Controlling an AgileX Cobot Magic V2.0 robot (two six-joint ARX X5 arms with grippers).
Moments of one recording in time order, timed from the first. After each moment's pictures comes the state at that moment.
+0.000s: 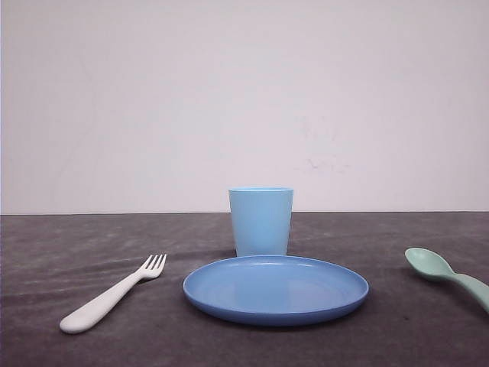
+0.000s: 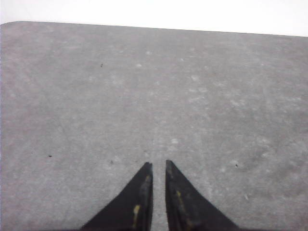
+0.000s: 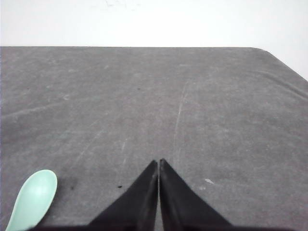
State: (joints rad) left arm -0.02 0.00 0.07 -0.29 -0.02 -0.04; right arm 0.02 0.00 0.02 -0.16 0.02 0.06
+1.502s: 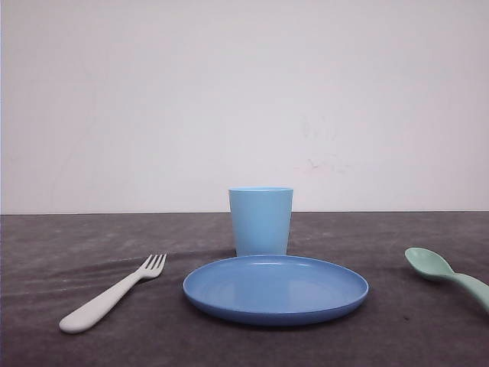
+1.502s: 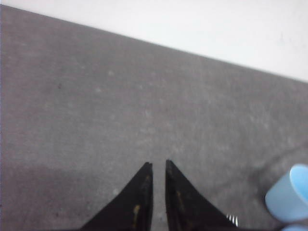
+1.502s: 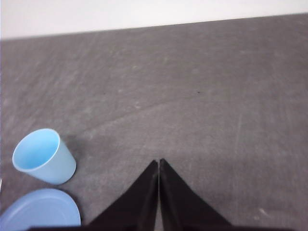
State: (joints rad) left arm -0.05 0.65 0.73 -0.46 0.09 -0.23; right arm 0.07 0.71 0.85 -0.59 -0.18 0.12
